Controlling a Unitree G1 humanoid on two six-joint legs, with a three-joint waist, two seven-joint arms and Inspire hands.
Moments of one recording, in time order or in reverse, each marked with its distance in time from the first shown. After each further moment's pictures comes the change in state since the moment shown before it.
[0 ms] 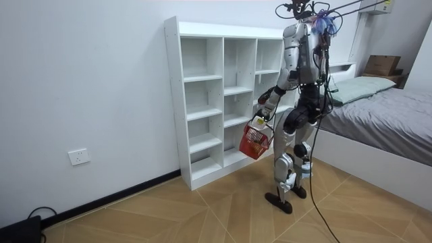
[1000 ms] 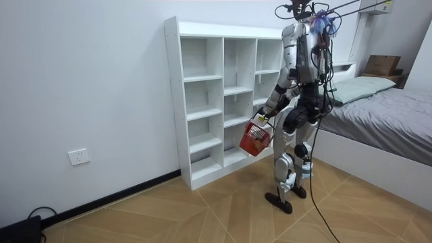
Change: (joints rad) left arm 0.057 0.004 -0.060 -0.086 0.002 -0.033 0.000; right arm 0.246 0.042 0.142 -0.152 -0.147 -0.005 0.273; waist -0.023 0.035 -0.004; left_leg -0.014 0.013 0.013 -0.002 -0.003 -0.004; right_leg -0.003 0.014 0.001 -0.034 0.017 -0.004
